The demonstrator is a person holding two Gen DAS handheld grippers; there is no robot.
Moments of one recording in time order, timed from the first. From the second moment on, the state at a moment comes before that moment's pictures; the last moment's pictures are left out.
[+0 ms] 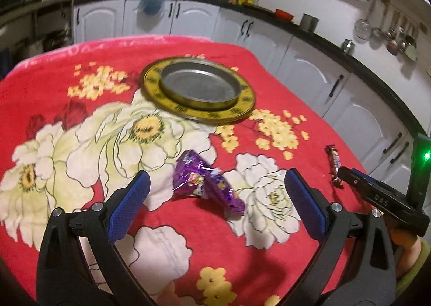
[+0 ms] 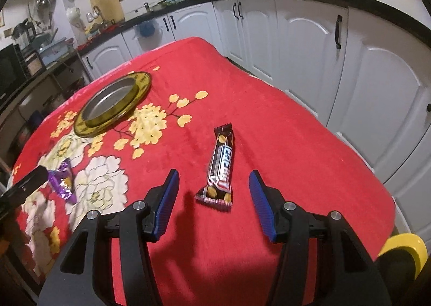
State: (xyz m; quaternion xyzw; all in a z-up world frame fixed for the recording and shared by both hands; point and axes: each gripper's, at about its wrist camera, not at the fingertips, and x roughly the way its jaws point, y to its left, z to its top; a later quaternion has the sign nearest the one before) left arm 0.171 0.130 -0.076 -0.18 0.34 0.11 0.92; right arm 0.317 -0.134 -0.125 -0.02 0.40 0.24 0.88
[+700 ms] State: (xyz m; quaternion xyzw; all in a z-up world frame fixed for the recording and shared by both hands) left arm 0.184 0.108 -0.096 -0.16 0.38 0.04 0.91; right arm 0.278 -0.157 -0.137 -0.01 0.40 0.26 0.88
